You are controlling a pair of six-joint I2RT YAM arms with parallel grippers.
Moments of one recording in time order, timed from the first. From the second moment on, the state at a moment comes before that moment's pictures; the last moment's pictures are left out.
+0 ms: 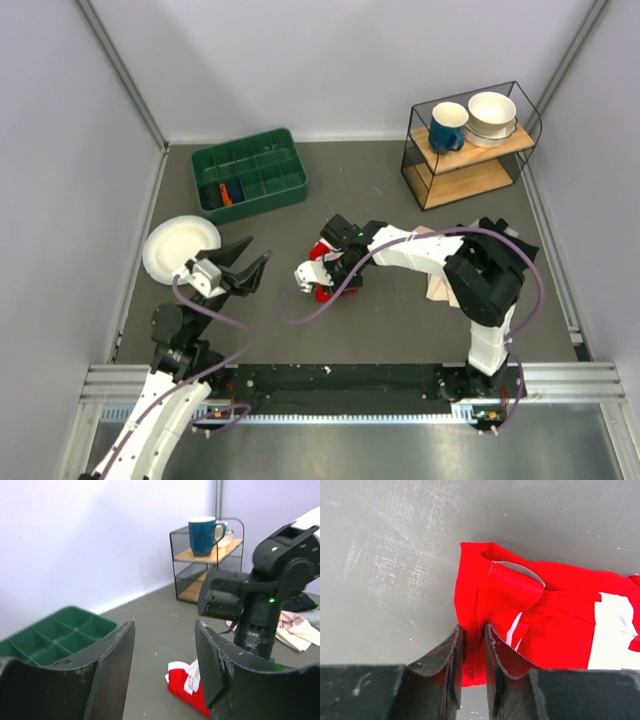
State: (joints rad) left arm -0.34 0.22 0.23 0.38 0.34 -0.05; right arm 0.88 1.86 1.25 -0.65 -0.36 -1.04
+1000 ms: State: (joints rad) left arm -0.35 0.23 0.48 0.16 0.78 0.06; right arm 0.59 2.32 1.64 -1.41 -1.02 -1.02
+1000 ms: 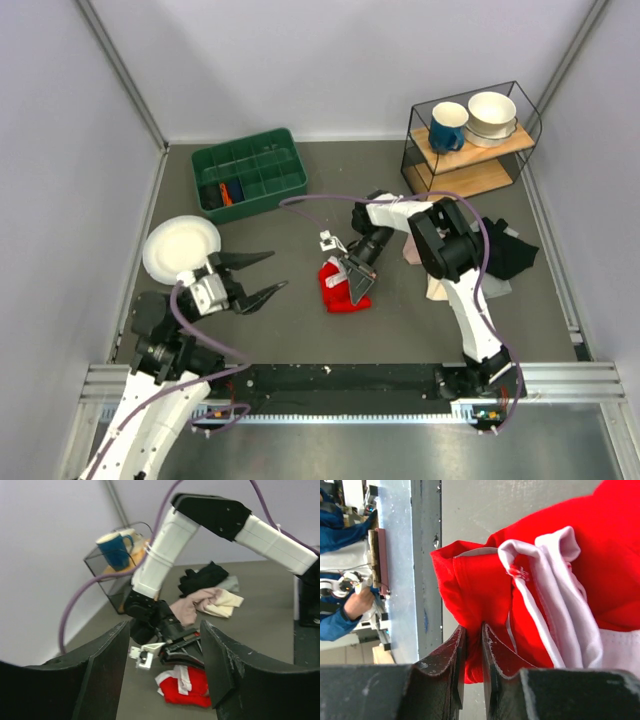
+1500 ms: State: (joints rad) left arm -0.86 0.88 0.57 -0.04 0.62 0.36; right arm 0.58 2.39 1.74 -1.47 -1.00 -0.93
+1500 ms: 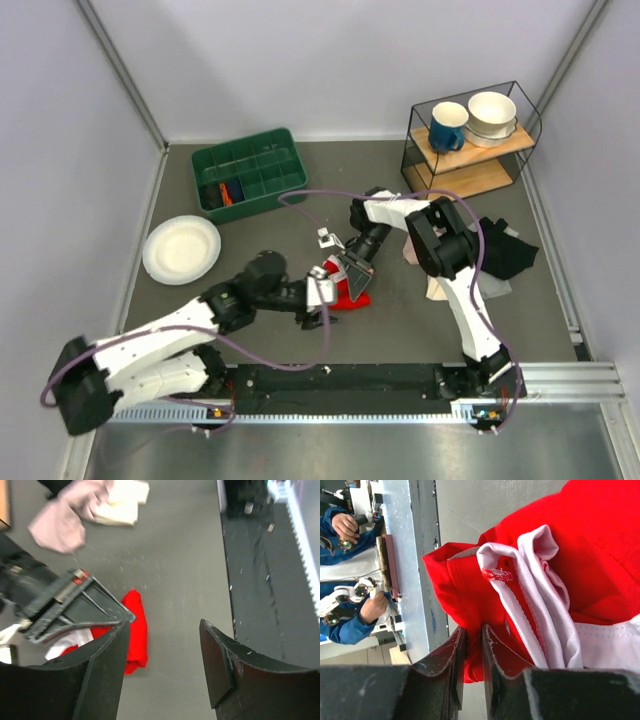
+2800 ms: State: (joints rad) left arm -0.95 1.64 0.96 -0.34 0.23 0.38; right arm 0.50 2.32 1.73 -1.41 -0.95 -0.91
